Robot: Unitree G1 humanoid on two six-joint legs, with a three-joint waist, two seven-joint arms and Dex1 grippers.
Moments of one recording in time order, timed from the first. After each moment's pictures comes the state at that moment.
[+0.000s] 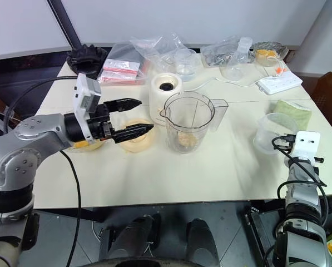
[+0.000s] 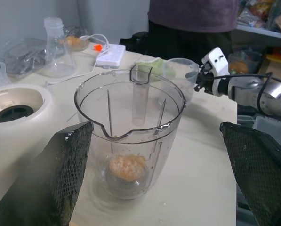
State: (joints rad) left arm -0.54 0.62 0.09 -0.51 -0.82 0.93 -0.67; right arm -0.34 -0.57 -0.41 0.74 0.10 -0.14 0.09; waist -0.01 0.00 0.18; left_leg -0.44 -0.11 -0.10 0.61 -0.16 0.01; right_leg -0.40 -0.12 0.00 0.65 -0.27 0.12
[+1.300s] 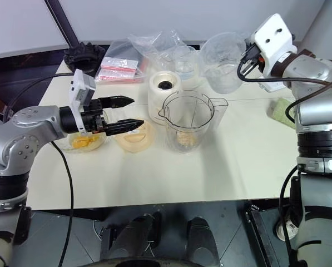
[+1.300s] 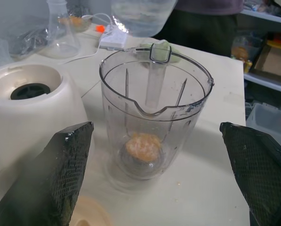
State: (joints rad) left arm -0.59 0.69 0.05 -0.31 -0.73 0.83 -0.84; right arm -0.91 -0.82 0.01 0.27 0.06 0.20 0.68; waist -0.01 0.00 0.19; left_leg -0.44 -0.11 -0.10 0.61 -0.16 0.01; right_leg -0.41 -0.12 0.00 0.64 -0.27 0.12
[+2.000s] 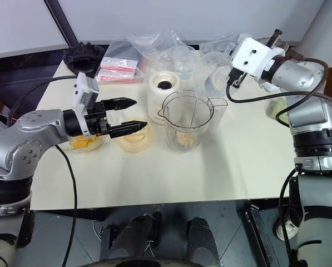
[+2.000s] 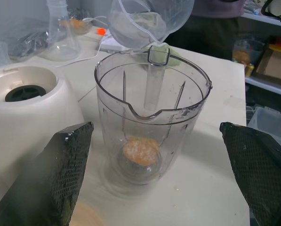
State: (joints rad) left arm -0.56 0.67 0.05 -0.36 -0.73 0.84 -0.79; right arm -0.91 -0.83 0.07 0.36 -0.20 -0.18 0.66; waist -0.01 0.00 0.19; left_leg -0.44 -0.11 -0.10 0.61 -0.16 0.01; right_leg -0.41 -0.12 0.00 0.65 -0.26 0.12
